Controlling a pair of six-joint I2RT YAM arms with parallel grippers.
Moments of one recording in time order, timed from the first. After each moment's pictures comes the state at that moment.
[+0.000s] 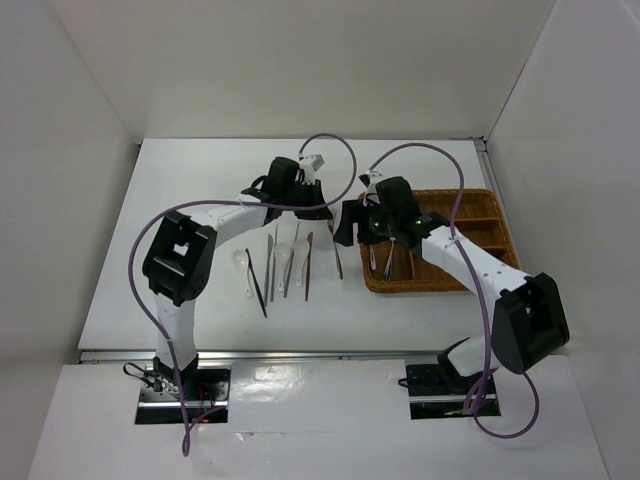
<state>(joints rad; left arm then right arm) -0.46 2.01 1.42 -0.05 0.46 -0.40 0.47 1.41 1.01 -0.31 -0.24 0.36</state>
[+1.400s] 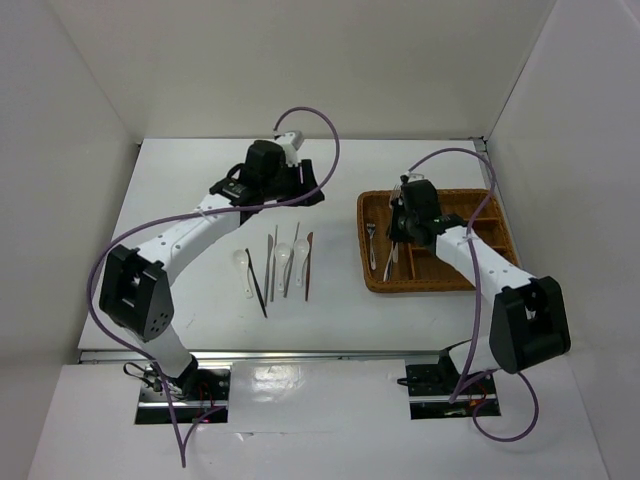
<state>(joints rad) -0.51 1.69 1.44 -0.28 0.23 -0.45 0.30 1.39 0.94 -0.35 0.04 0.36</state>
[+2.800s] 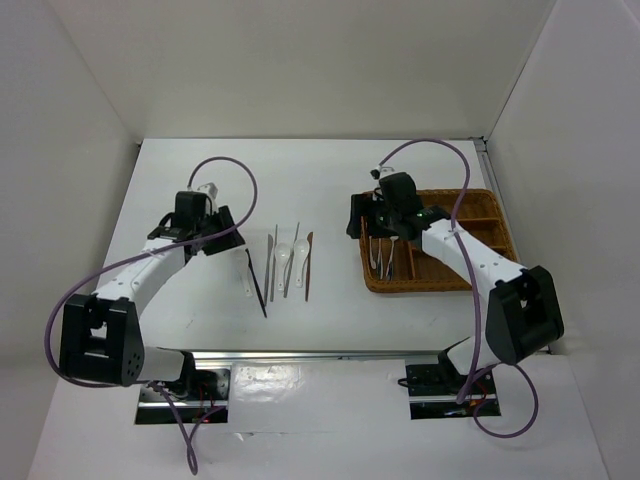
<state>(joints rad) -0.12 1.35 0.86 -0.33 0.17 -0.45 0.43 1.45 1.05 -0.35 -0.08 0.33</state>
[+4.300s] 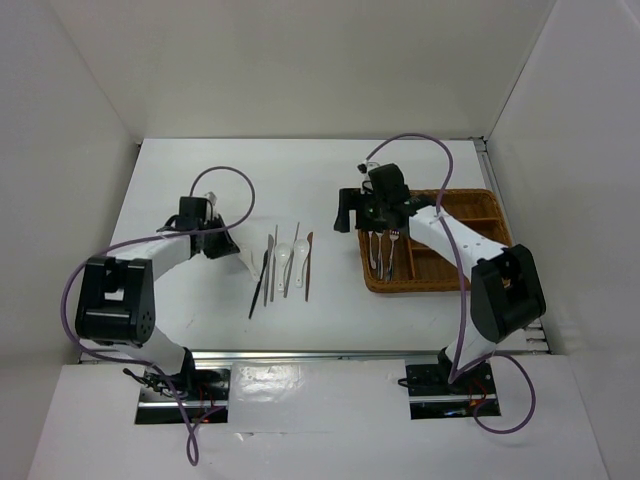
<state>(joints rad) -0.04 1.58 0.82 -0.17 0.23 -0.48 0.44 1.60 1.16 -0.34 -0.16 0.34</state>
